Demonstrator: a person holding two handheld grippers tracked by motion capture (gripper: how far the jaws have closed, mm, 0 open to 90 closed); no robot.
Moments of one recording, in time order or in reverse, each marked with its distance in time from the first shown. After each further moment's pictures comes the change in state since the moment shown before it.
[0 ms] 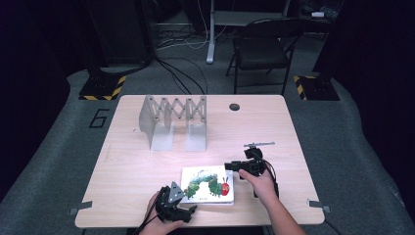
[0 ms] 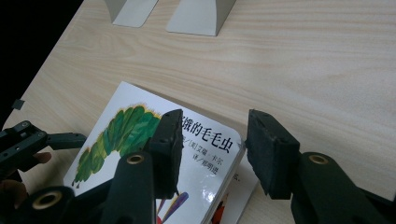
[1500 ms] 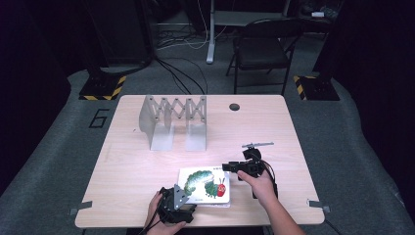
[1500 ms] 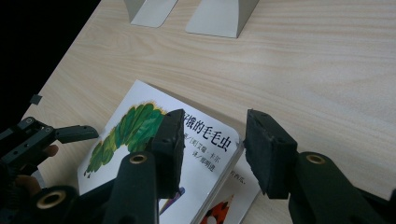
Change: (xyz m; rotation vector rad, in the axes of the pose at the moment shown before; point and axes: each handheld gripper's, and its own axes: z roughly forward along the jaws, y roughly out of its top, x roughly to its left) left arm -0.015 0.003 -0.003 -0.018 0.145 0.082; right arm 0.012 0.000 -0.004 -0.001 0.037 -0.020
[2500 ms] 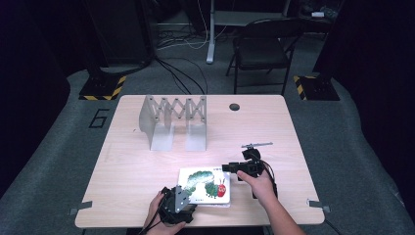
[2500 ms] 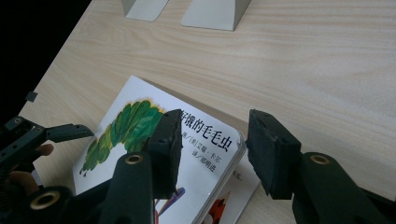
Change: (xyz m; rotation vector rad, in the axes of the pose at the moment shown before) left arm -0.003 0.000 -0.001 -0.026 0.015 0.068; right arm -0.004 -0.001 0.005 0.022 -0.004 0.007
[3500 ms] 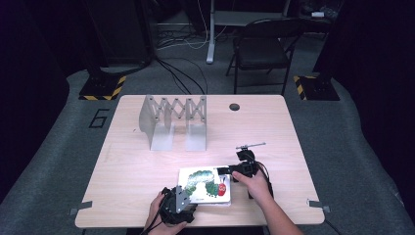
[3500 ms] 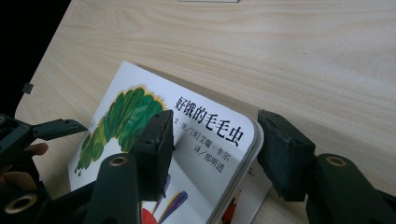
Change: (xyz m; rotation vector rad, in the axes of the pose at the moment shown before) left arm -0.002 0.000 0.001 -0.002 0.008 -0.016; right arm -0.003 -0.001 0.022 0.085 0.018 0.052
